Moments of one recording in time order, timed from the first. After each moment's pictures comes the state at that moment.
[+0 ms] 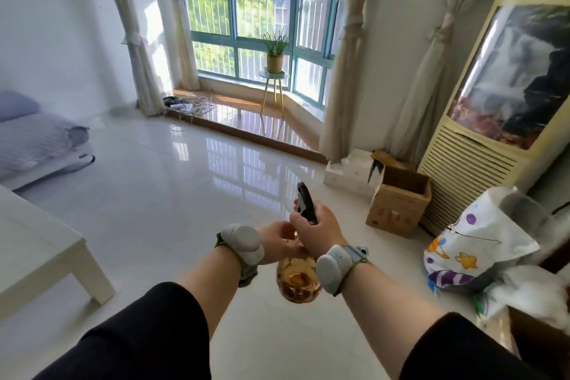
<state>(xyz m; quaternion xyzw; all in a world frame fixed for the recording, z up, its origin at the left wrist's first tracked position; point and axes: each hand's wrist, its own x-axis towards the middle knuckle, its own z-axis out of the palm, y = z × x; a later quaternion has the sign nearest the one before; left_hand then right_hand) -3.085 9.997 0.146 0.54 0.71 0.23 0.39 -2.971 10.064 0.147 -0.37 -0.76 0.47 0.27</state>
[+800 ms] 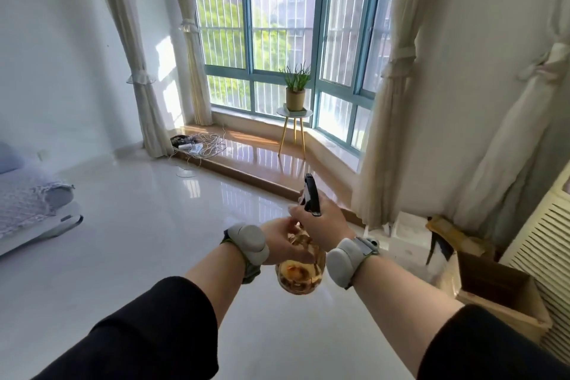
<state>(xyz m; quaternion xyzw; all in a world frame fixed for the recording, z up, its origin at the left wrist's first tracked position) -3.470 10.424 0.196 0.52 0.73 0.27 0.34 -3.361 10.510 0.207 -0.32 -0.80 0.44 0.26</state>
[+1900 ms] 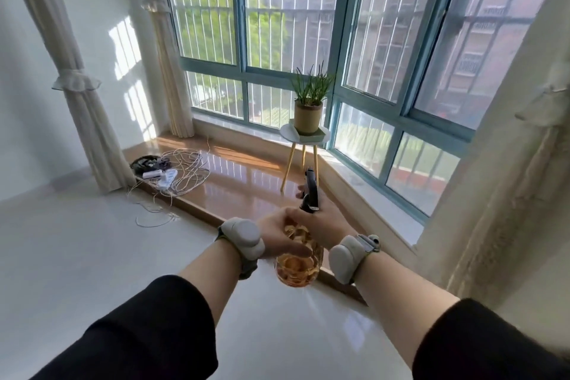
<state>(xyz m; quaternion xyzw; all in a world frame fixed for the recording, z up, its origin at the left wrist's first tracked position) -4.062 11.066 0.170 0.52 0.70 0.32 0.37 -3.952 11.156 0.169 -0.31 -0.75 0.53 0.24</state>
